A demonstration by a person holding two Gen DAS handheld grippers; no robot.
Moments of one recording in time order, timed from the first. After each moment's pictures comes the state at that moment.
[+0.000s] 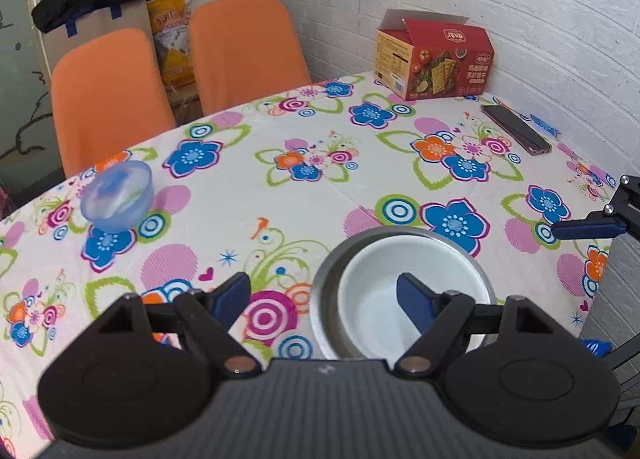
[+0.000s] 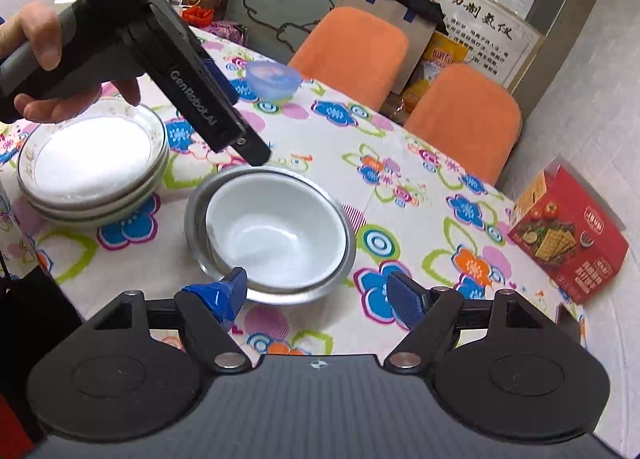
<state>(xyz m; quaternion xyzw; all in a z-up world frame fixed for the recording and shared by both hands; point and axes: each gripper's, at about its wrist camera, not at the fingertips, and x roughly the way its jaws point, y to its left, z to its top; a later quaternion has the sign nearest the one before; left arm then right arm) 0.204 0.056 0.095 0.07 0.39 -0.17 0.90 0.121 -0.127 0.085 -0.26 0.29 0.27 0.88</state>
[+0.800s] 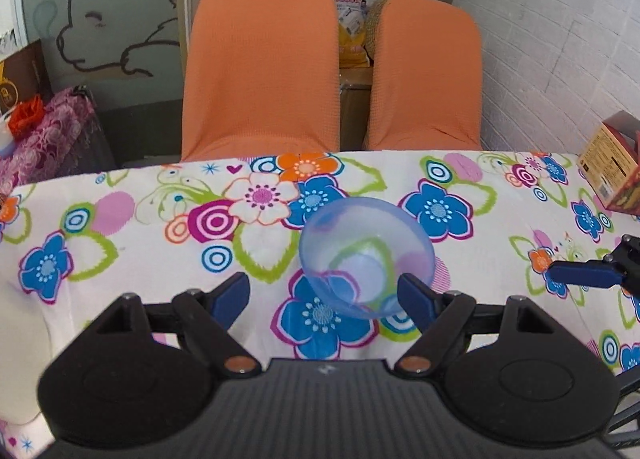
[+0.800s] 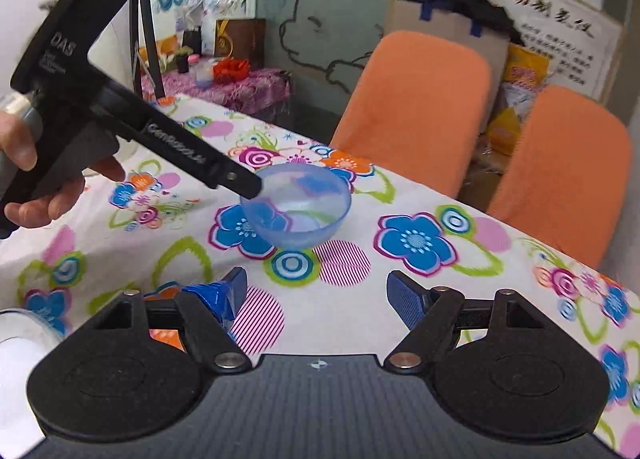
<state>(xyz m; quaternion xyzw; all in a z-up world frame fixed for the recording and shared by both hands) 0.378 0.244 0.069 -0.05 0.41 -0.01 0.91 0.338 0.046 0.059 -0.17 0.30 0.38 0.86</state>
